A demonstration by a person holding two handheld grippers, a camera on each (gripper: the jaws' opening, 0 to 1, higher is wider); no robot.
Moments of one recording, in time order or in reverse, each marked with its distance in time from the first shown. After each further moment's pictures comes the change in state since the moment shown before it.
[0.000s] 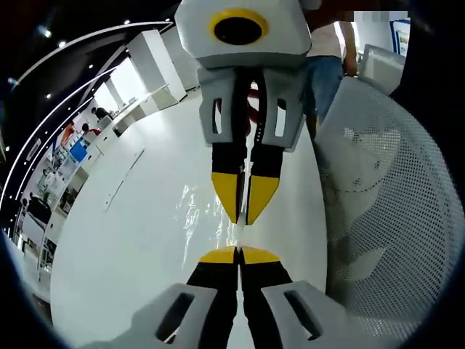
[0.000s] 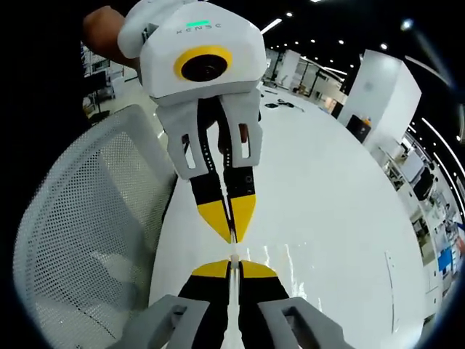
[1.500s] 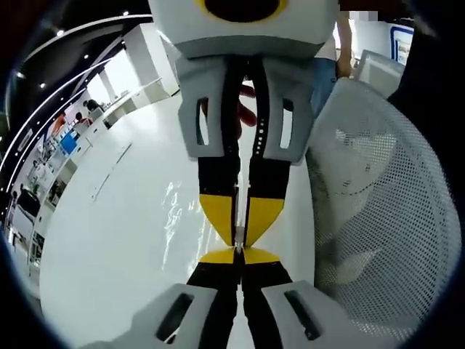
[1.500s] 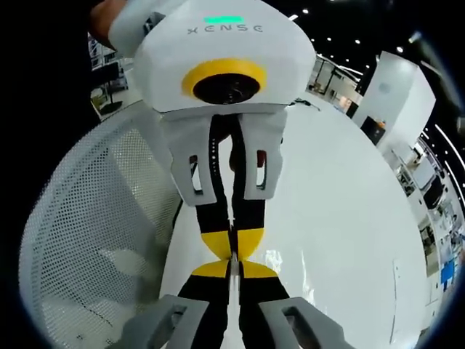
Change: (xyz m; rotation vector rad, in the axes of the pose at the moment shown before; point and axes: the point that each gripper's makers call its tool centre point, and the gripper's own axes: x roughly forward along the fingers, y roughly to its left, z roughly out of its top) left arm 0.012 -0.014 -0.002 -0.023 0.040 -0.056; right arm 0.010 0.015 0.013 -0.031 0.037 0.068
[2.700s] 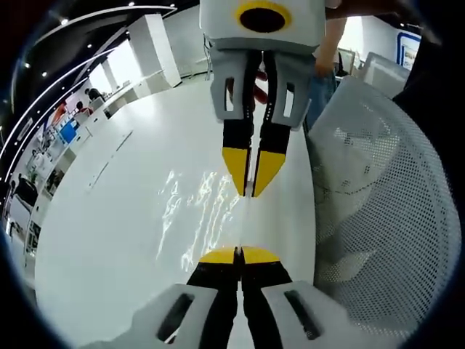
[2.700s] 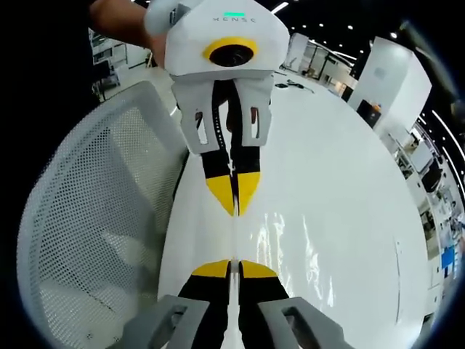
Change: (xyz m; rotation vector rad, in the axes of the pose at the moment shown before) left arm -0.002 0.001 -0.010 -0.046 0.031 -0.007; right arm -0.017 0.005 -0.045 0.046 0.077 -0.015
